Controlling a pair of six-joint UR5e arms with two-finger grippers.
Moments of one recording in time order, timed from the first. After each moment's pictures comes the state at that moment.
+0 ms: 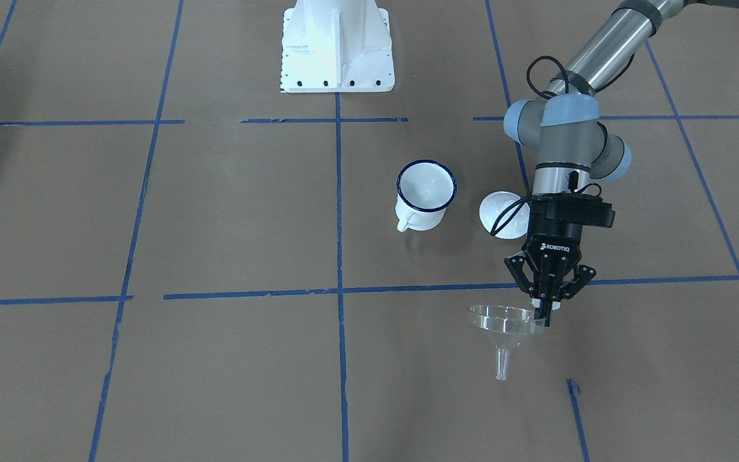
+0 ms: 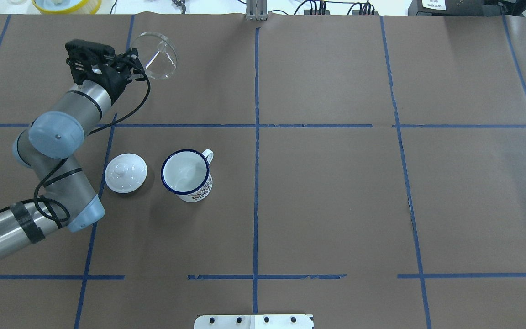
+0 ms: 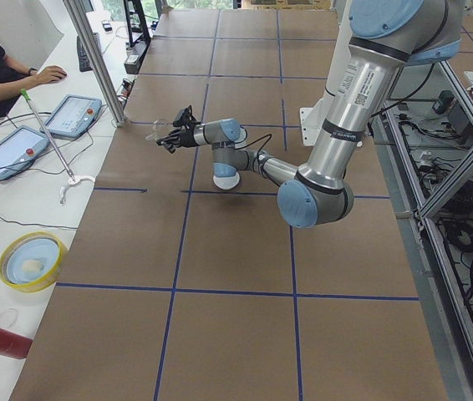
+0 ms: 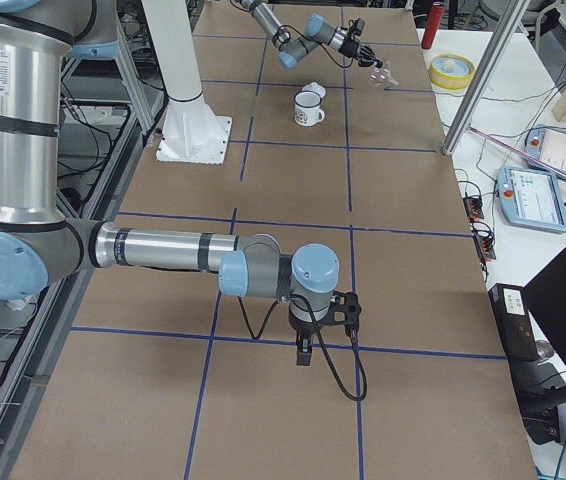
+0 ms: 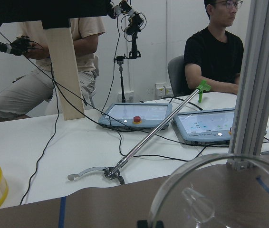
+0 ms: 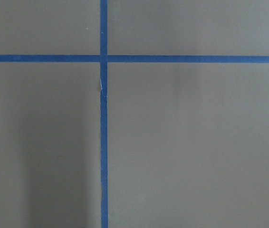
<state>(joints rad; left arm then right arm) -0.66 -1.99 -1.35 -2.77 -1.06 -0.85 1.57 -1.68 1.66 -1.57 2.29 0.01</state>
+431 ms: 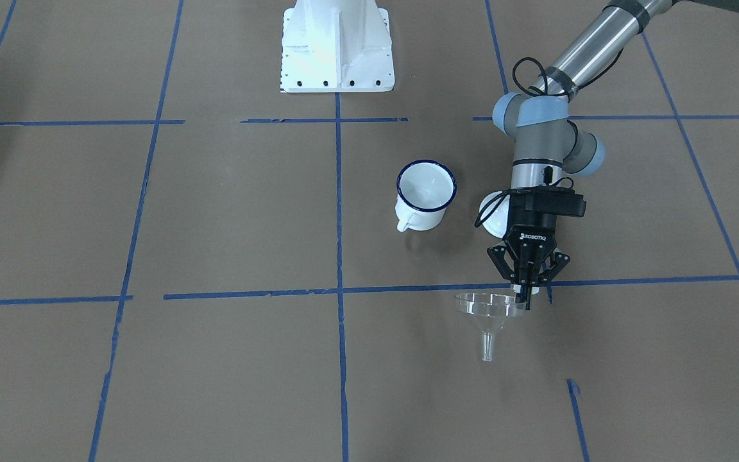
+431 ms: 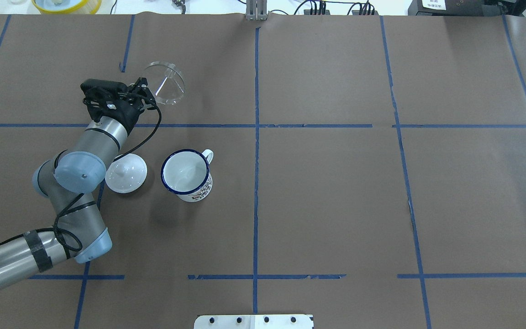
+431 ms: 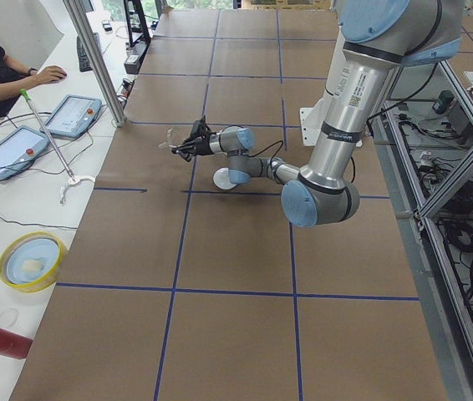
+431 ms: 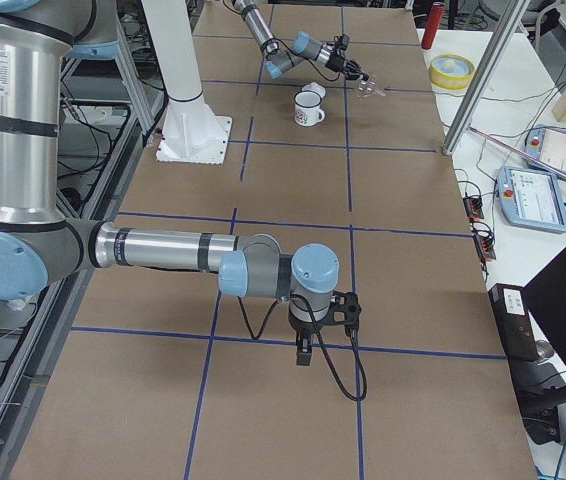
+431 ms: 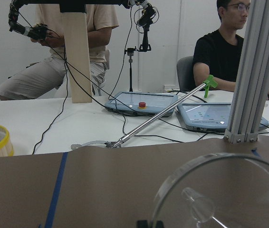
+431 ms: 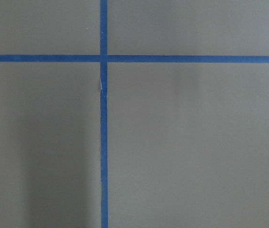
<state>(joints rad) -0.55 -1.99 -1.32 -2.78 -0.92 -0.94 1.57 -1.68 1.66 -1.57 2.29 0.01</state>
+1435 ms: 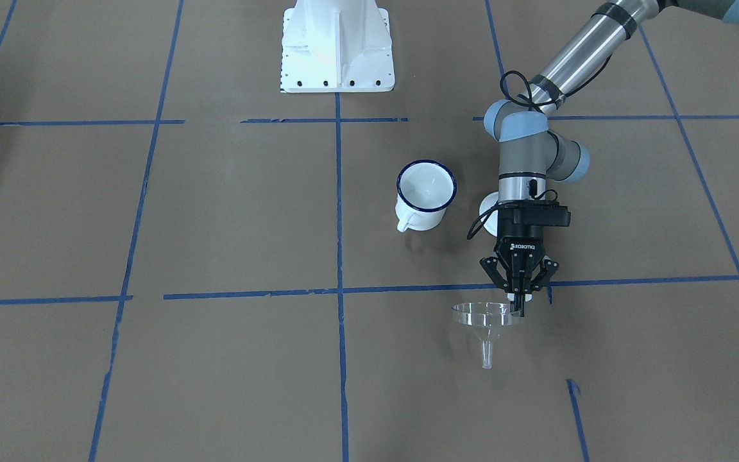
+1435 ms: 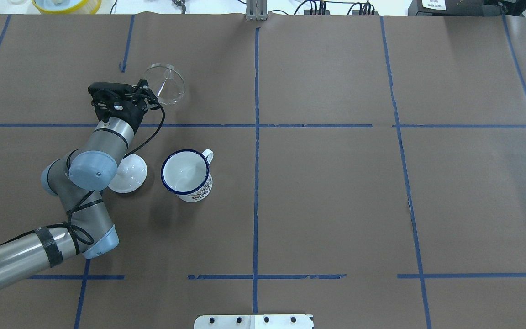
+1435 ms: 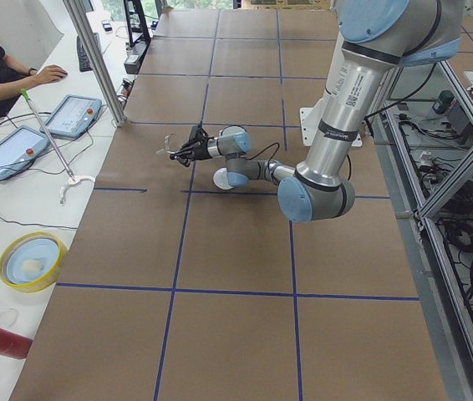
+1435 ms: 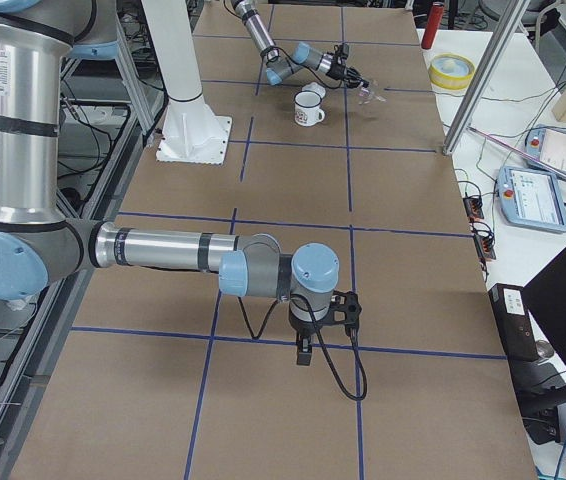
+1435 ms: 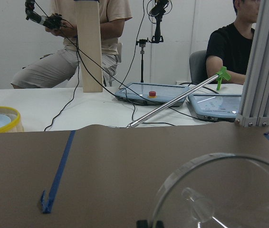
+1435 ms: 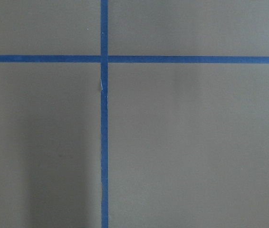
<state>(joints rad) -0.57 -2.04 -1.22 -2.77 -0.90 -0.98 1.57 -1.68 1.66 -1.57 2.29 0.01</state>
